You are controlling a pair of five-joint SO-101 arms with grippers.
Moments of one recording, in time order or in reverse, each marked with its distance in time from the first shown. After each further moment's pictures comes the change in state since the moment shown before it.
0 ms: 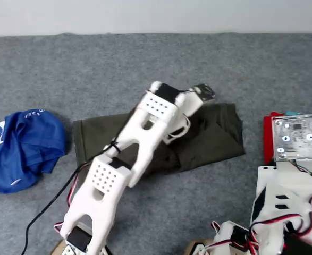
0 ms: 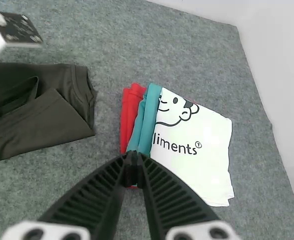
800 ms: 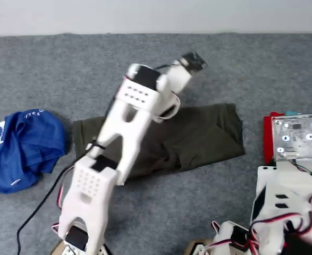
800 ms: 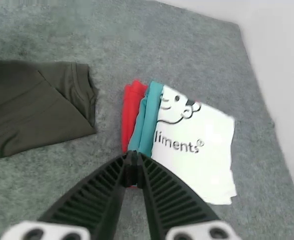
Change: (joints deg) left arm -5.3 -13.5 -0.4 0.0 1.6; right arm 0.0 0.0 1.4 0.0 0.0
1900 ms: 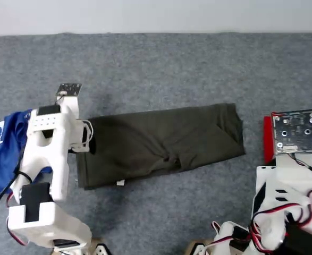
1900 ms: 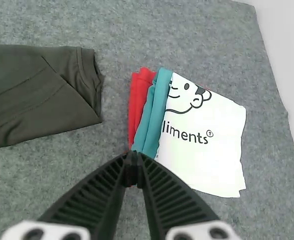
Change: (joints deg) left arm -33.6 -33.0 74.4 -29.9 15.6; right arm 0.0 0.1 3.3 0.0 0.0
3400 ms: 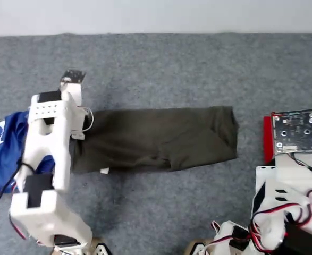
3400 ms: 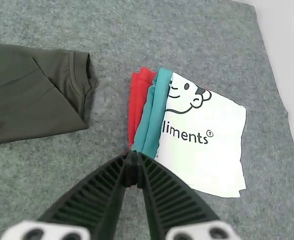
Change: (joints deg) left arm 1.6 3.2 -15.7 8.7 -3.7; right arm 0.0 0.0 0.0 0.0 0.0
